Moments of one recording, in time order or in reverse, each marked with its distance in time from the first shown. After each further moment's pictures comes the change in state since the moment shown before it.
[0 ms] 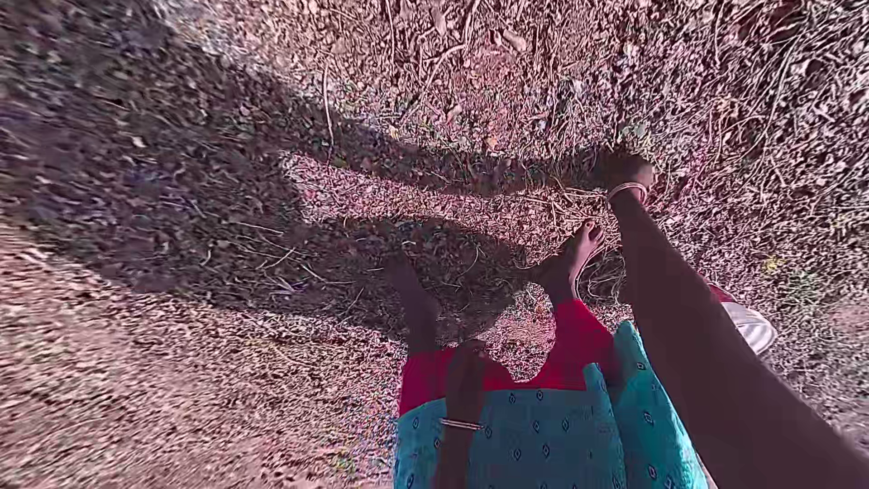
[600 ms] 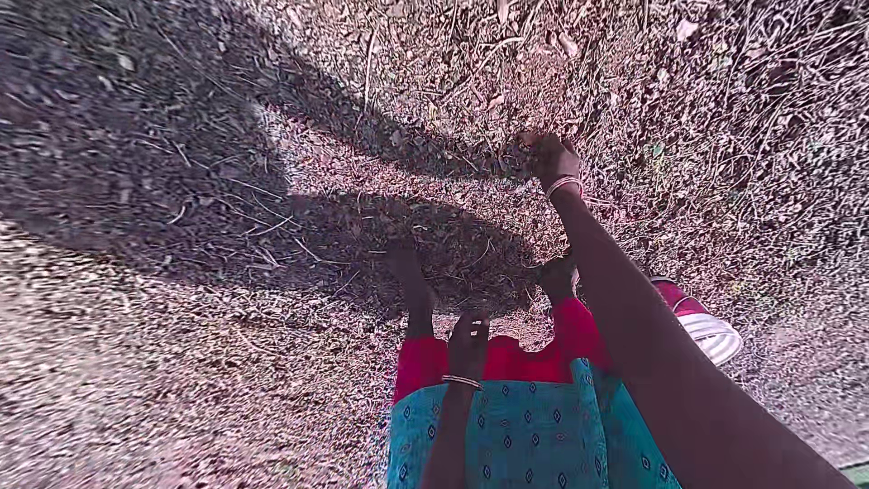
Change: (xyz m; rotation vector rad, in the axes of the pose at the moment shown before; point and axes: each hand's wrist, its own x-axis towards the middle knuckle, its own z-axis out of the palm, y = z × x) left_hand 0.044 -0.005 -0.018 -0.001 -0.099 0.011; right_hand -0.085 -0.121 0.071 -0.059 -0.107 -0.488
